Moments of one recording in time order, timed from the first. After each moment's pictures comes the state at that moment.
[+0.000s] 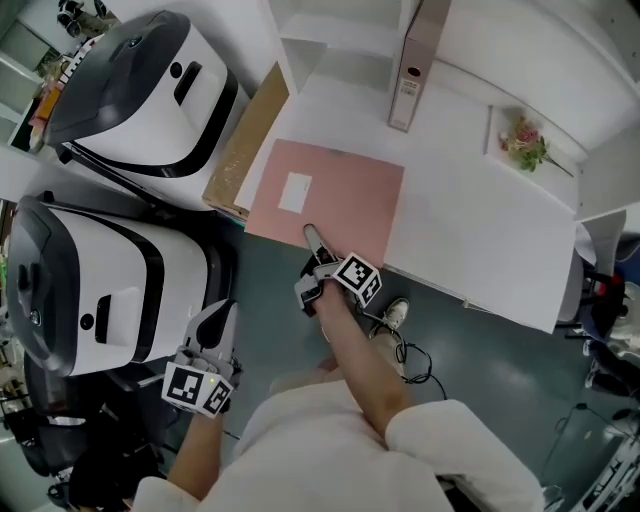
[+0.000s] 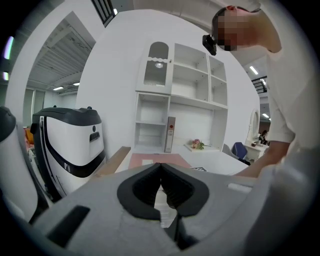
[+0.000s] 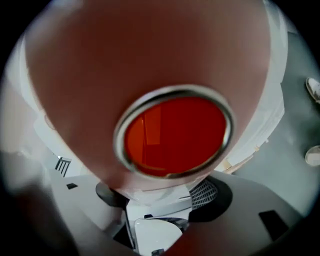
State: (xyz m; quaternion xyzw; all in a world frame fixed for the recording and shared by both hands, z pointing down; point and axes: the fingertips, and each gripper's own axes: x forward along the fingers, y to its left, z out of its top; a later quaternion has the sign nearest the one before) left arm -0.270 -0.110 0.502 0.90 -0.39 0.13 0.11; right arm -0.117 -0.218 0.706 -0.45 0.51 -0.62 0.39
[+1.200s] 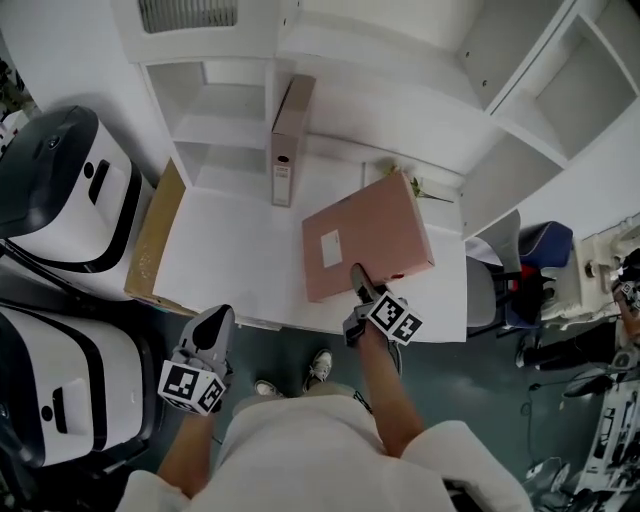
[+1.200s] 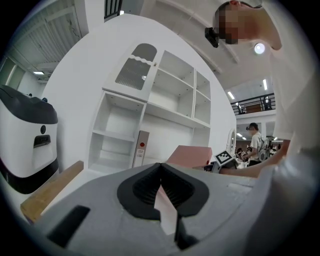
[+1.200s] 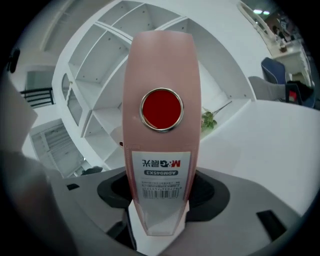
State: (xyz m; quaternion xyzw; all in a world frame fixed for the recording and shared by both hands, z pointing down) left arm -0.077 -0.170 0.456 0.96 -0.25 0.02 0.11; right arm 0.237 -0.115 0.561 -0.76 0.52 -0.35 0.18
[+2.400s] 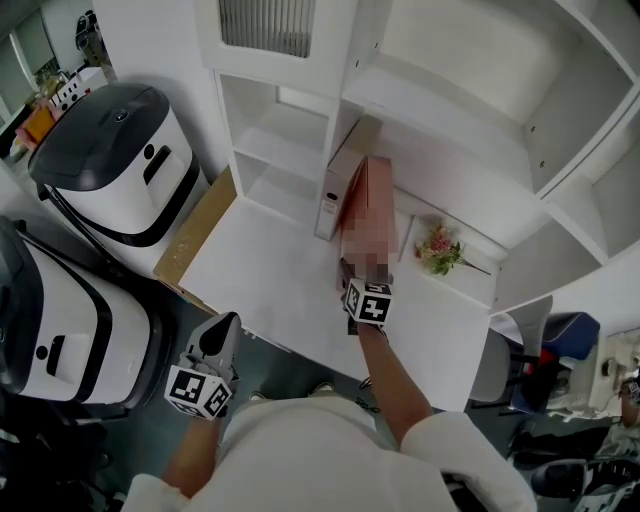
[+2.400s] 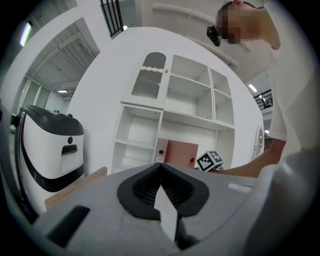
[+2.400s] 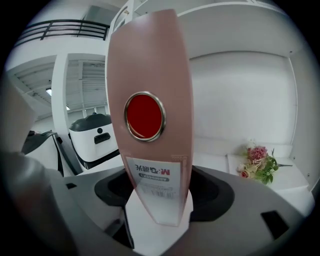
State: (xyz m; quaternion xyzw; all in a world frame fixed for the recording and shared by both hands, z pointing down) left arm -0.085 -0.184 0.437 0.91 -0.40 0.00 0.10; right arm 0.214 -0.287 0.554 -0.70 0.67 -0.20 -0.13
